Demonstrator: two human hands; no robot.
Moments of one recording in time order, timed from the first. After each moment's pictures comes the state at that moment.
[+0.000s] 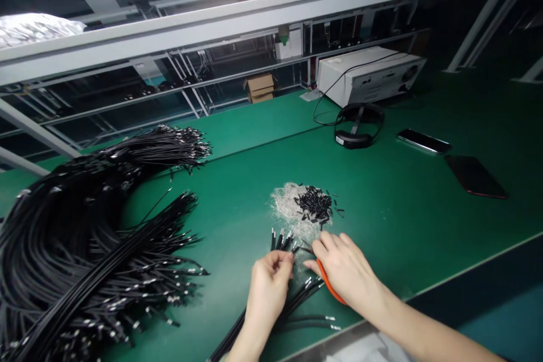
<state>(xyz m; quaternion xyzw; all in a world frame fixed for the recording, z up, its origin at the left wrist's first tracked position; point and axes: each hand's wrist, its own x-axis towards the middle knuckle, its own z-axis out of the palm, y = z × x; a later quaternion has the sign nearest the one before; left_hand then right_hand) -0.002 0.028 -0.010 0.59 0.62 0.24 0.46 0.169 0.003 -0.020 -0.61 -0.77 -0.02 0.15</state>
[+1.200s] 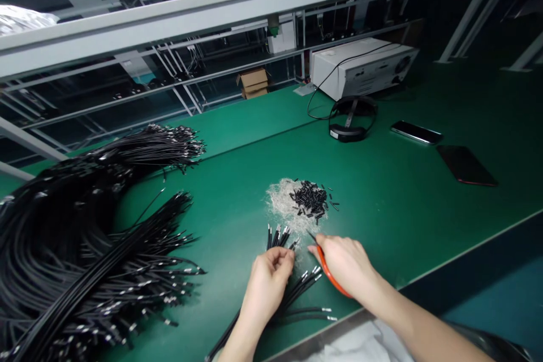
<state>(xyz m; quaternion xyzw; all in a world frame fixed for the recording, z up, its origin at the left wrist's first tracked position) -0.003 0.031 -0.009 0.60 0.59 0.19 0.50 0.172 0.005 -0.005 -0.71 -0.69 0.16 0.05</state>
